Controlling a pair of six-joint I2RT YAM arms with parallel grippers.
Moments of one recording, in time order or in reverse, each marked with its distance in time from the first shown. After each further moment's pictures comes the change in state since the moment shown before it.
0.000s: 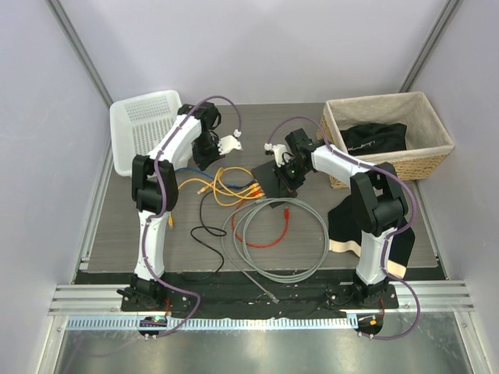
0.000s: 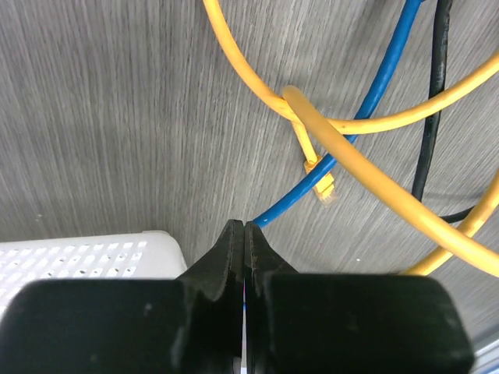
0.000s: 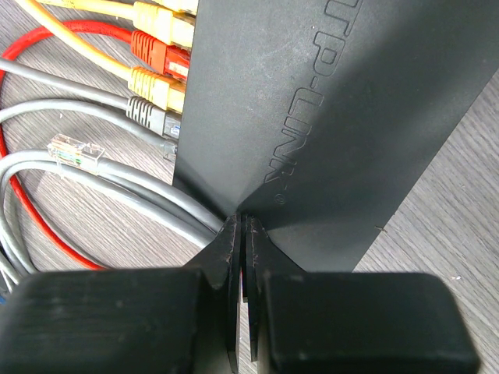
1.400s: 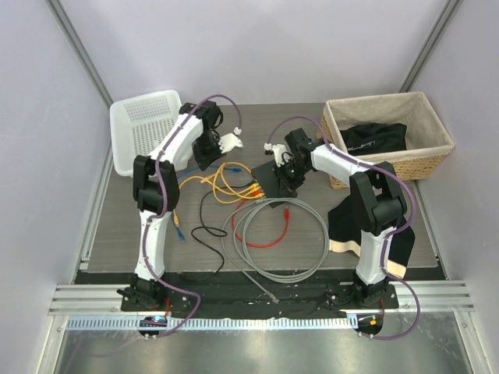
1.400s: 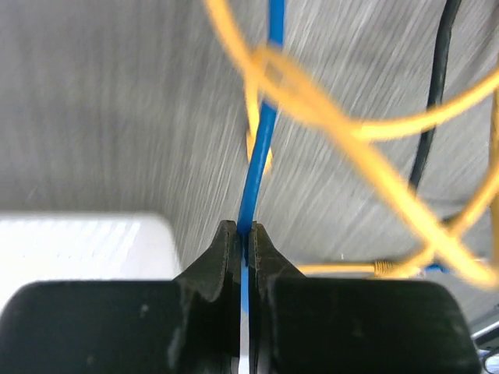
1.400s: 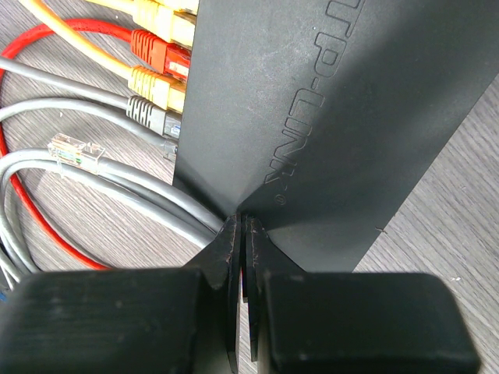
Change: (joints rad) left arm -0.010 0.019 0.031 -0.016 -0.024 -0.090; right arm 0.000 0.012 0.016 -0.018 0.002 -0.007
